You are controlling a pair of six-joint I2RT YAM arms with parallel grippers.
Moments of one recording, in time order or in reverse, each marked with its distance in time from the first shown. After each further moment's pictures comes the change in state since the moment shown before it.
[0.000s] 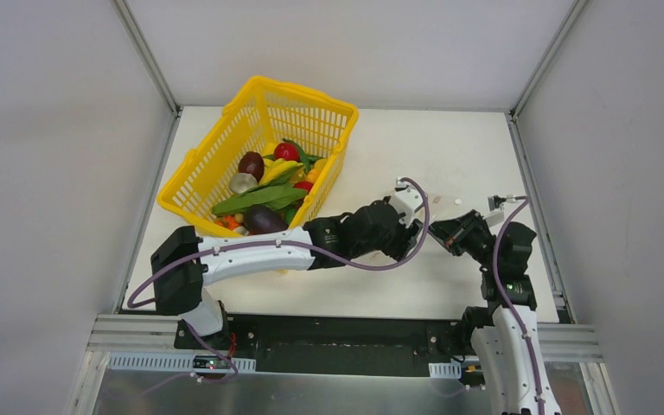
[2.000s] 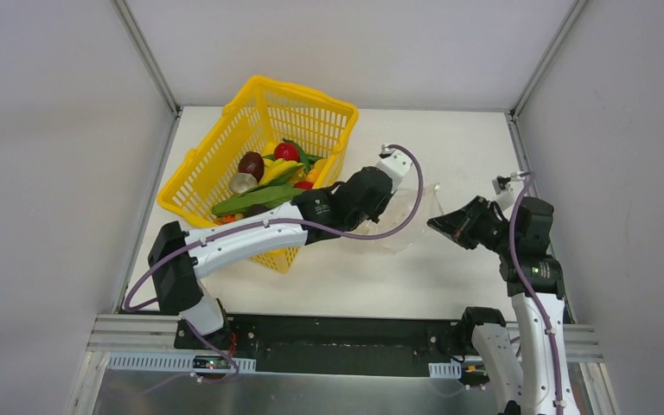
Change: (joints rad) left arm 0.123 0.007 0.204 -0.262 -0.277 0.194; right arm 0.022 0.122 0.440 -0.573 0.012 -0.298
